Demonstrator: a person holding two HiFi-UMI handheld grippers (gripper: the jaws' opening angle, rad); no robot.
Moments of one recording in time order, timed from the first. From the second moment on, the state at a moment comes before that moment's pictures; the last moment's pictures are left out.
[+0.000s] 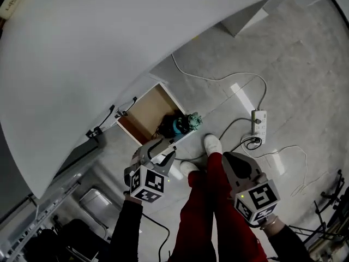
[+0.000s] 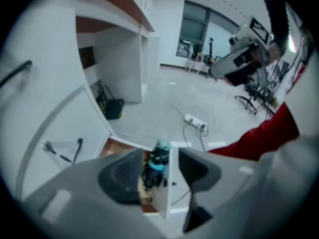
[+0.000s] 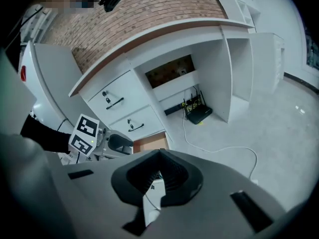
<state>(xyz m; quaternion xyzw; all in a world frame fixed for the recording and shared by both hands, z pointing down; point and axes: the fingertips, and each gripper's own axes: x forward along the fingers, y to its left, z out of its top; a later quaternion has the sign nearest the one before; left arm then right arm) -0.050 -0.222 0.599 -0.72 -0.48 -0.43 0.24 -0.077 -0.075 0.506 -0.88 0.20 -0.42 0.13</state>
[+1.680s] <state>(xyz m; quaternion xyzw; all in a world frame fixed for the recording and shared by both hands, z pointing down) -0.057 -0.177 0.862 -0.42 -0.64 -0.54 0.35 -0.089 -0.068 0.706 -0.86 0.14 -0.45 0.21</state>
